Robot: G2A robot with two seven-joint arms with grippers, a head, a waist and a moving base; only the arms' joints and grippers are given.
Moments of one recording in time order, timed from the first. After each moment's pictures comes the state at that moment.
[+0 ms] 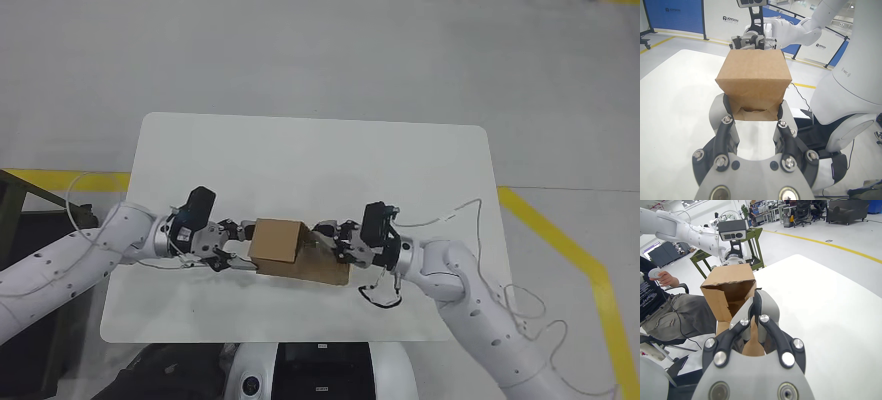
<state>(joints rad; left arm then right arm) 0.59 -0.42 -0.17 -1.49 1.08 -1.01 0.81 -1.25 -1.21 0.99 -1.64 -0.92 -0.81 0.13</state>
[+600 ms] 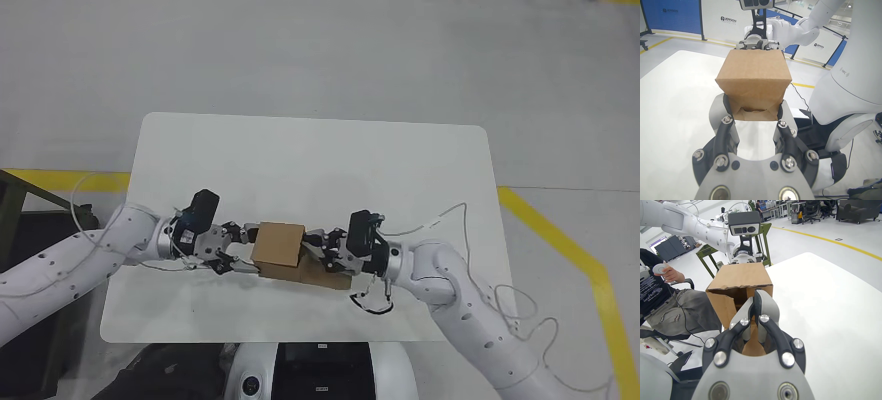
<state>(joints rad) 0.60 -0.43 -0.17 -1.51 1.09 -1.01 0.81 -1.23 -1.21 0.94 -1.64 -0.92 -0.81 0.14</state>
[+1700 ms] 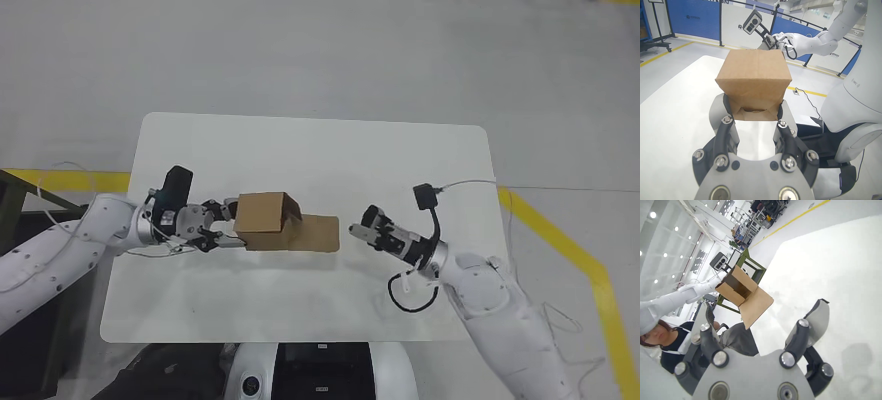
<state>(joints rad) 0.62 -0.39 -0.26 -1.45 1.00 -1.01 0.81 -1.38 -1.15 1.17 -1.70 -0.06 -0.48 0.61</state>
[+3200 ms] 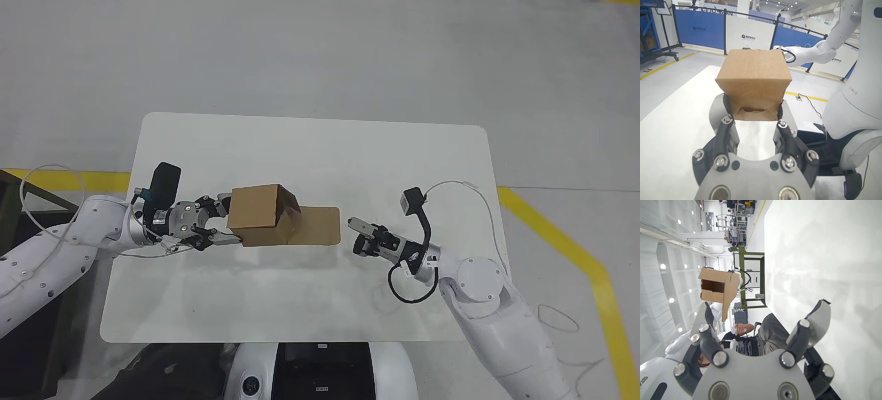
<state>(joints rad) 0.75 -0.36 -0.43 -1.51 1.00 -1.01 0.81 -1.38 -1.15 1.14 -1.68 0.25 -0.12 0.73</state>
